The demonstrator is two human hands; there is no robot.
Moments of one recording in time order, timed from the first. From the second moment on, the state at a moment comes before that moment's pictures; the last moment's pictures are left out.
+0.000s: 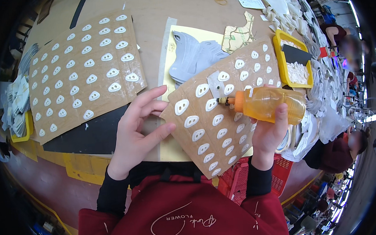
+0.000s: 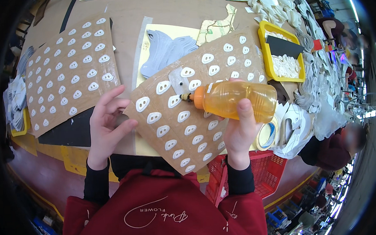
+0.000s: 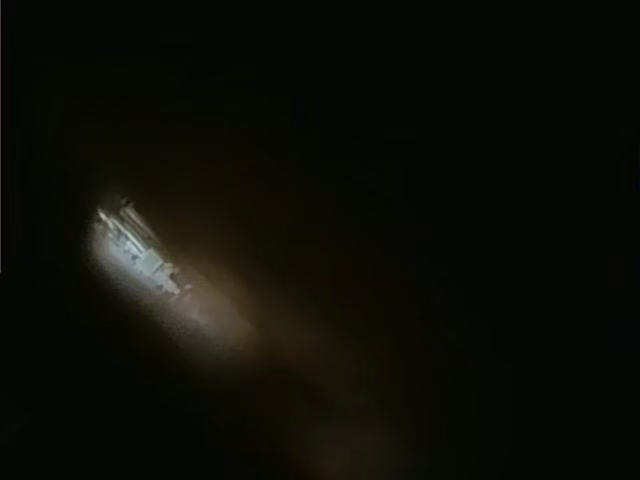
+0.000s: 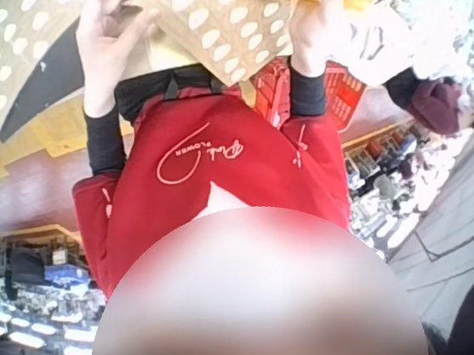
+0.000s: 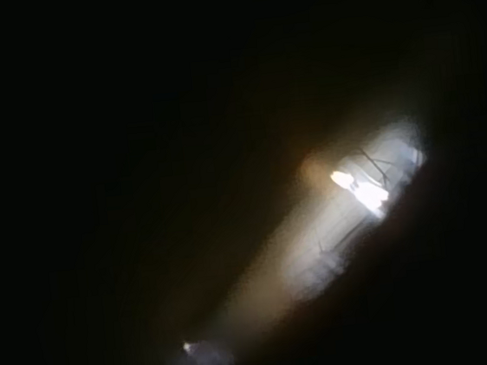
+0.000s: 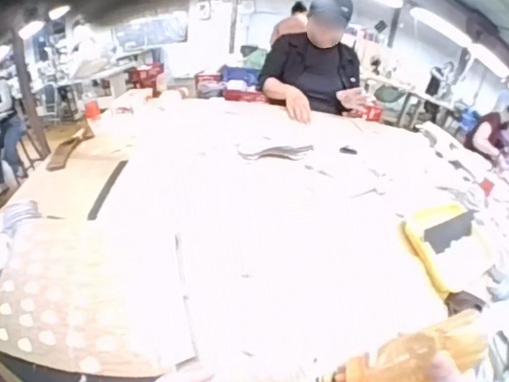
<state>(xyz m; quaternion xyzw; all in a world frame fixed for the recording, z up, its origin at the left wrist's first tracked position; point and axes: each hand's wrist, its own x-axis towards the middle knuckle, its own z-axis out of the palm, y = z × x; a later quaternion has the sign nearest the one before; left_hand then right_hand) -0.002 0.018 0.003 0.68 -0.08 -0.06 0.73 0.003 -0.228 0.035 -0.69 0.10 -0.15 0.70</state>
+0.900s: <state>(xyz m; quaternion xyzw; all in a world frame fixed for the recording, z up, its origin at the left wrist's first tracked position) -0.019 0.001 0.024 0.60 -0.09 -0.01 0.80 -0.005 -0.227 0.084 -0.77 -0.04 -0.17 0.61</state>
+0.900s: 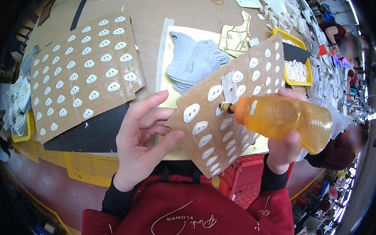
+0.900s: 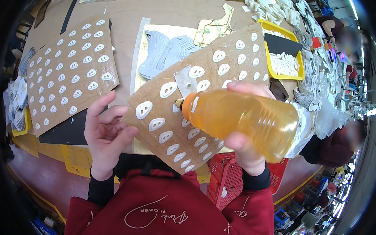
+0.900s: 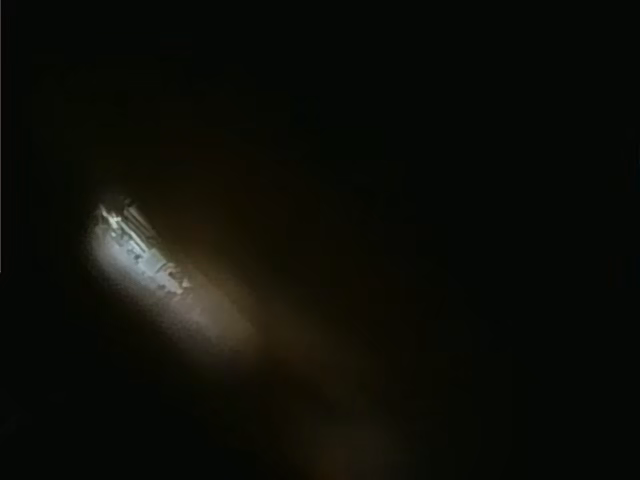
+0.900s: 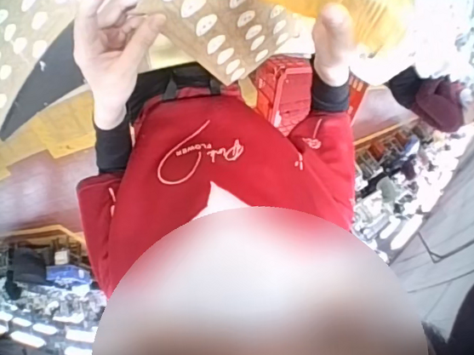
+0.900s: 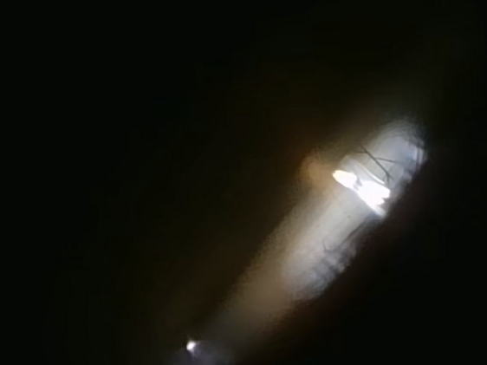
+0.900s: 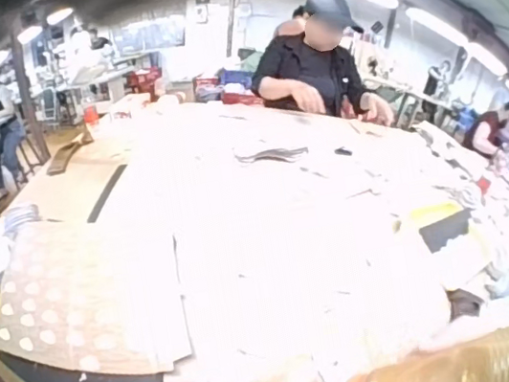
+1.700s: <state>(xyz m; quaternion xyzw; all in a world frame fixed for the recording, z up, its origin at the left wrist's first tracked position) -0.020 0.001 0.027 0.61 -0.05 -0.03 0.79 -0.015 -0.232 0.098 -0.86 -0.19 -0.17 0.44</state>
